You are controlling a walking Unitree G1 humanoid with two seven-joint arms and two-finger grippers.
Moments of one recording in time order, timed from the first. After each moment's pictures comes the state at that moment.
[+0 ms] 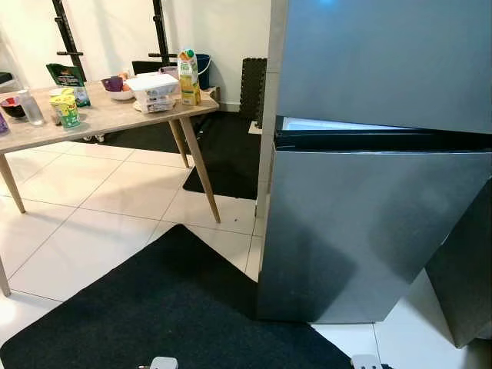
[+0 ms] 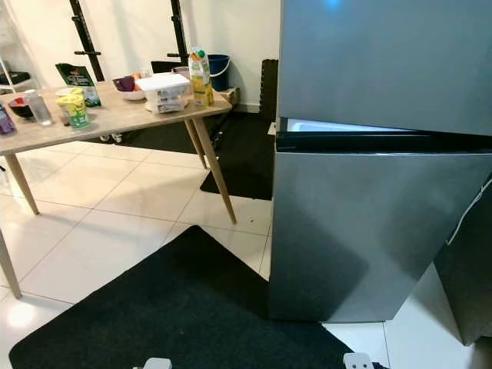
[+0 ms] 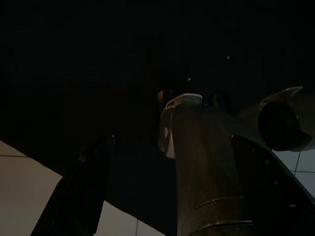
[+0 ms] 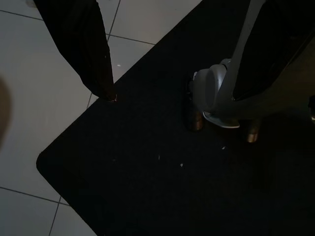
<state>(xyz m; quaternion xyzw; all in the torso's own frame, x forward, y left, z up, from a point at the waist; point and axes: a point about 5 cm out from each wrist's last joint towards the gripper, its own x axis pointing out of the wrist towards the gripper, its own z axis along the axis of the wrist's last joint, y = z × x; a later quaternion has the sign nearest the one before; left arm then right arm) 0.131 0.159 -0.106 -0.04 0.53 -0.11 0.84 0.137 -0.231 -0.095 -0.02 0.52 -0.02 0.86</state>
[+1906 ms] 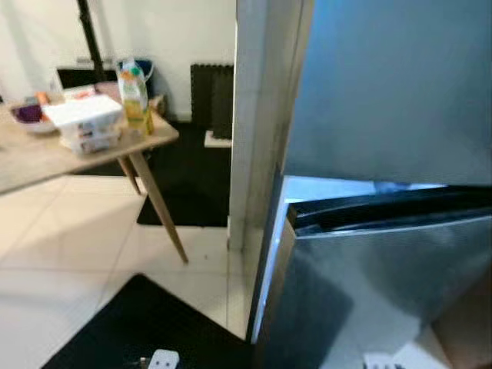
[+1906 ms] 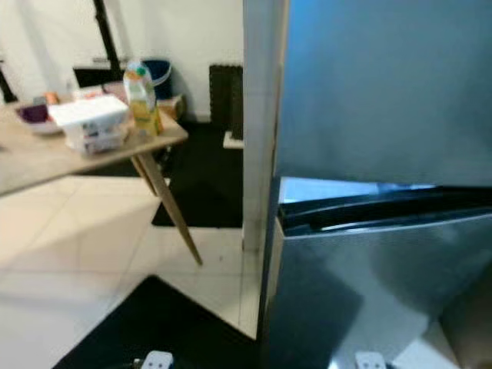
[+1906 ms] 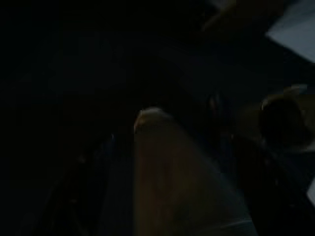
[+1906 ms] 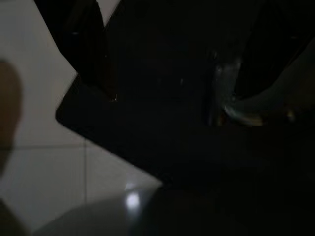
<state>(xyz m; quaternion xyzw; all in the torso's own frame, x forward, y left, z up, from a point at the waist) 0.134 0.167 -0.104 -0.03 0.53 -0.09 0.84 0.148 -0.238 -0.088 0.00 0.49 -0.04 0.87</state>
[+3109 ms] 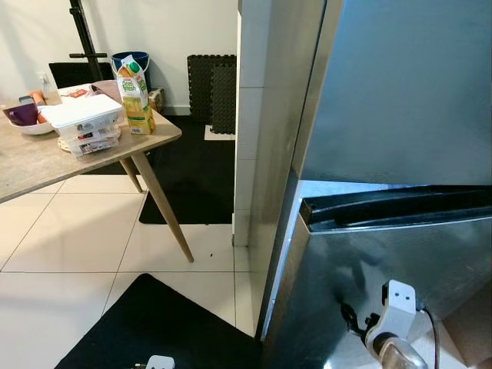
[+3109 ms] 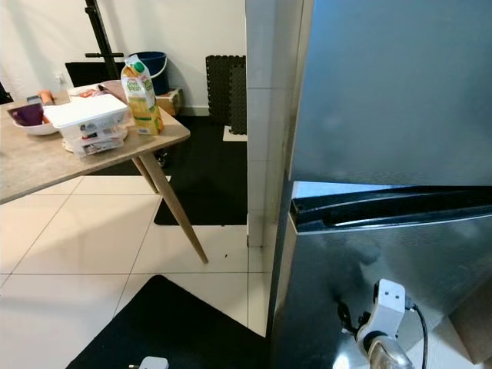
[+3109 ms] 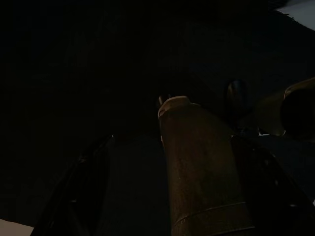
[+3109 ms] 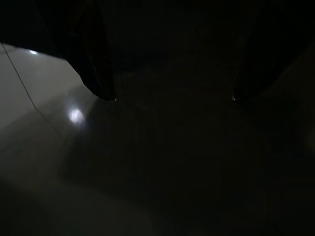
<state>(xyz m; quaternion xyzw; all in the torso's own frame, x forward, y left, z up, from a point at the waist) 0.130 0.167 -0.106 -0.02 0.53 -0.10 0.84 0.254 -0.255 -0.019 0.15 0.26 -0.09 0.95</state>
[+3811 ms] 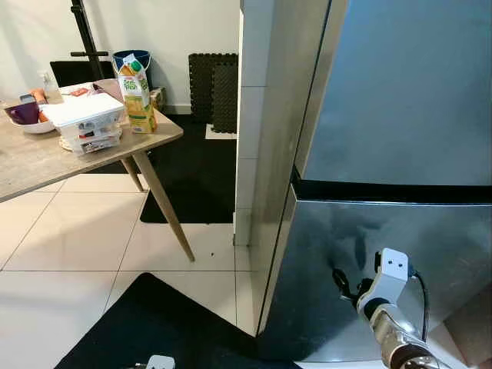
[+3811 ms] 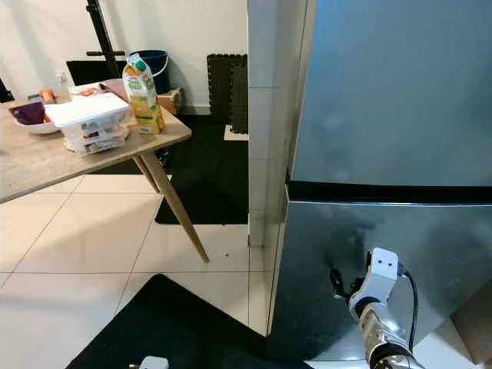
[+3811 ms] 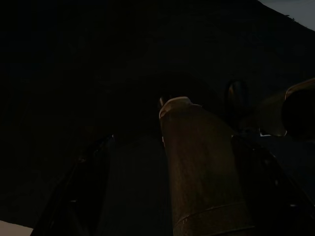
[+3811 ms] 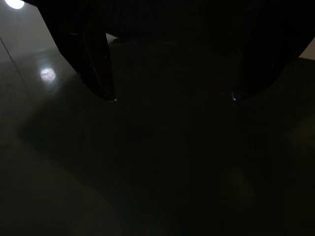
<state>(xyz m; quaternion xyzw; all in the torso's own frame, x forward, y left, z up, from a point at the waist) 0.128 0.166 -0.106 -0.02 0.53 -0.10 0.84 0.287 -0.247 0.010 0.15 0.20 -0.06 0.97</state>
